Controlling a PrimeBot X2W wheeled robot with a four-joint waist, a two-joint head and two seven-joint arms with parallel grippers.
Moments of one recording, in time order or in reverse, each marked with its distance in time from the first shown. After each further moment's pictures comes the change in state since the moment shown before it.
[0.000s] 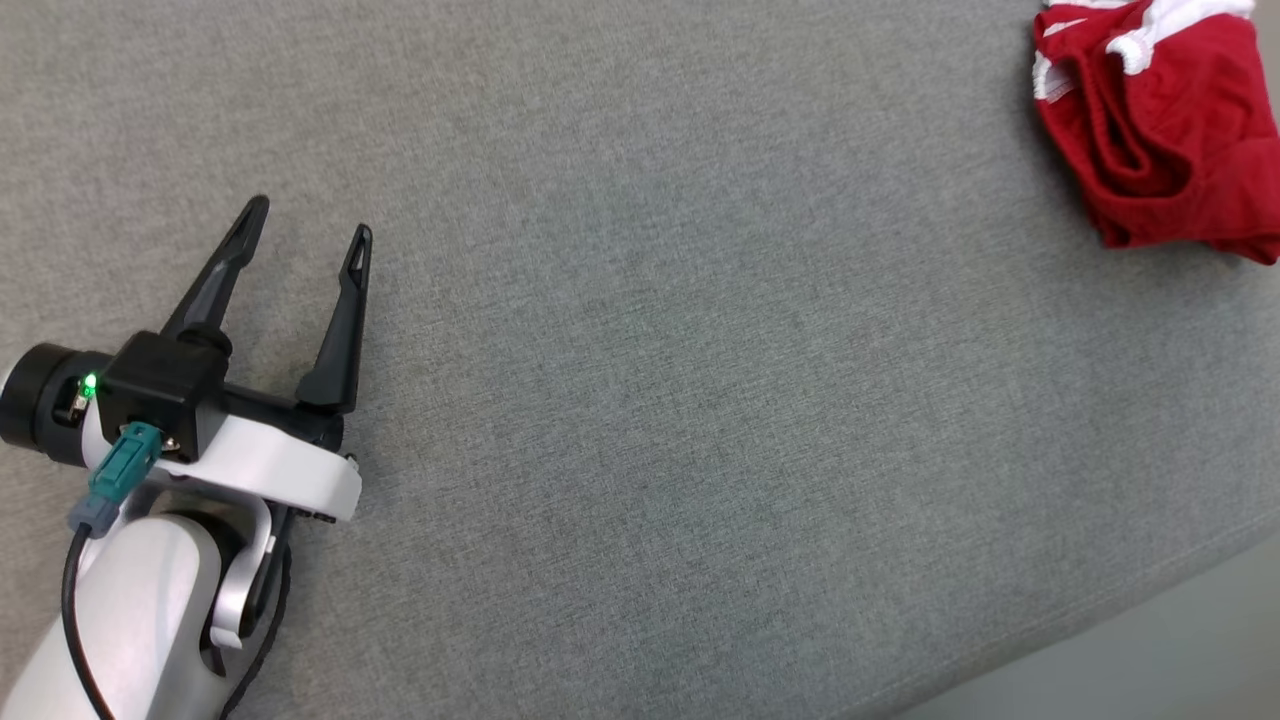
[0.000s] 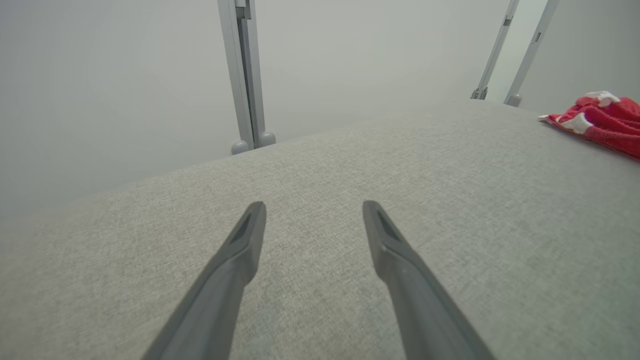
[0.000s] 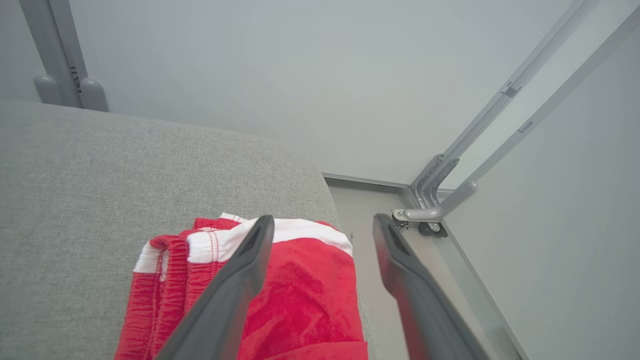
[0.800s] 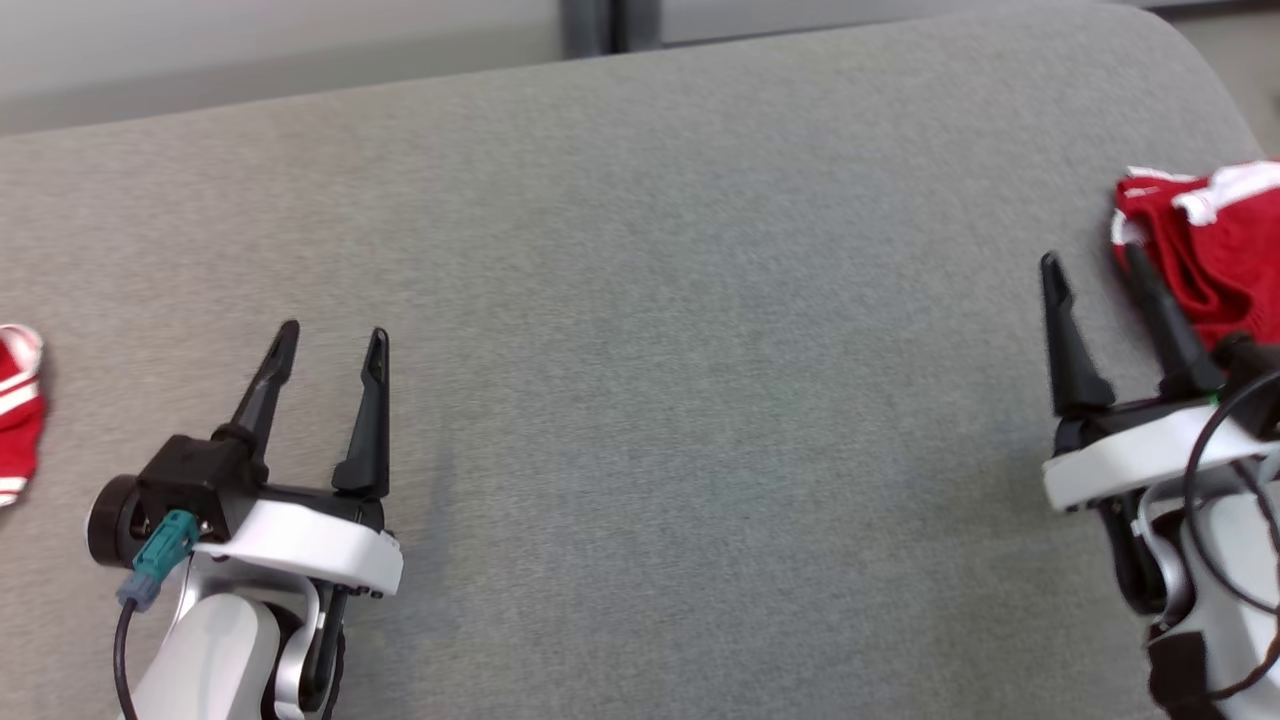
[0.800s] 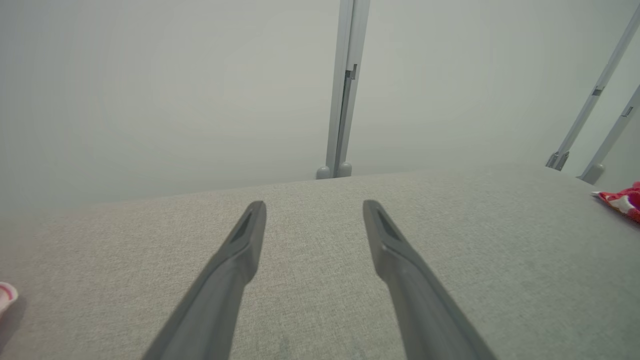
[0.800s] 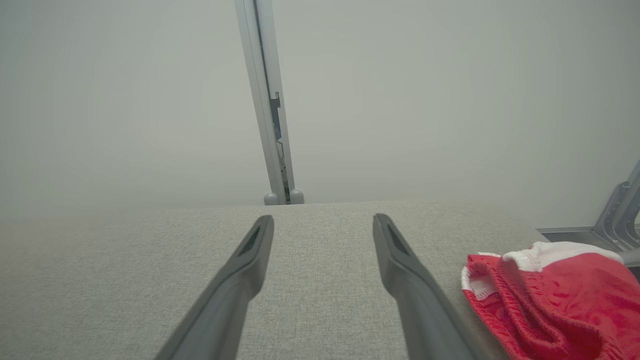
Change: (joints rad) left arm 0.110 -0.109 0.012 0.139 -0.107 0.028 -0.128; right arm 0.573 0.361 -0.440 -0.539 -0.267 0.000 0.009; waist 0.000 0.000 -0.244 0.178
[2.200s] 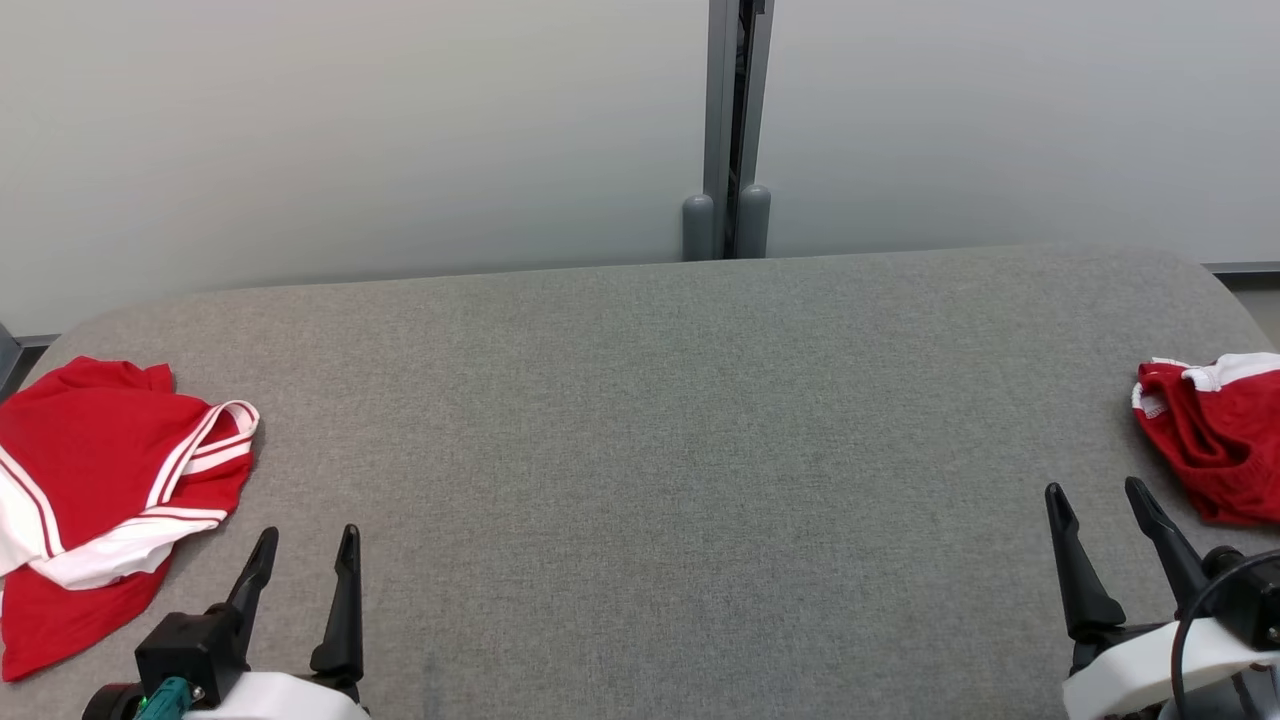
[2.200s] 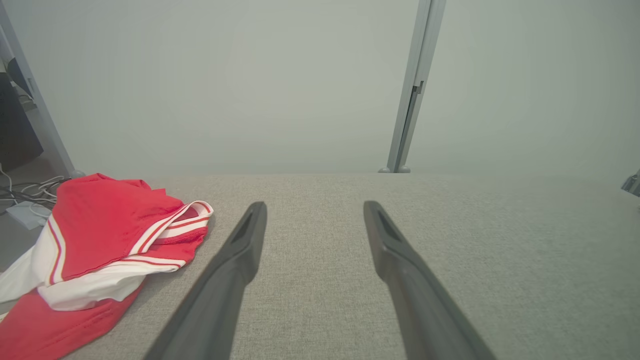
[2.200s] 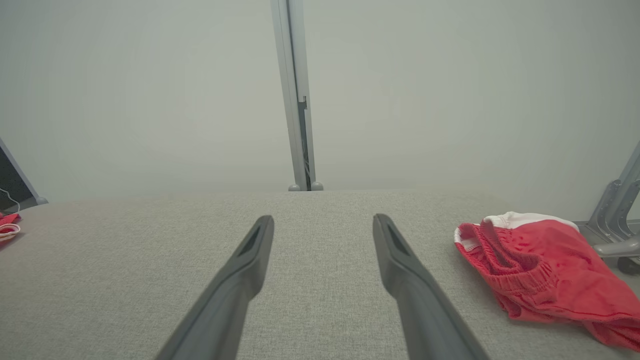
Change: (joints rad) left arm 0.299 0.020 0.022 -0.011 -0.066 0.066 0.006; right arm 0.445 0.094 -0.129 -0.267 -0.113 0.000 0.176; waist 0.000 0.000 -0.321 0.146
